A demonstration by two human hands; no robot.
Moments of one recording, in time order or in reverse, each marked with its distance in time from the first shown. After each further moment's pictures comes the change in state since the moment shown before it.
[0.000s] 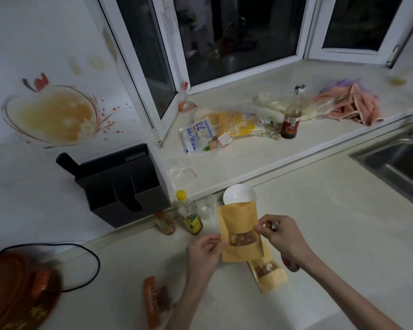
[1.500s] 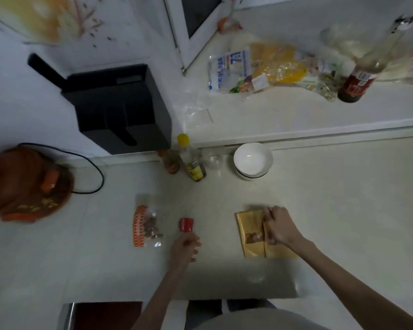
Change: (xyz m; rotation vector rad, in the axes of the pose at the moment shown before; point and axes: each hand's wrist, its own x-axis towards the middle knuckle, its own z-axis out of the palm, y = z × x) left_hand -0.037 -0.171 0.038 -0.029 0.218 -0.689; right_hand 0.066 0.146 0.016 -0.377 -0.475 0.176
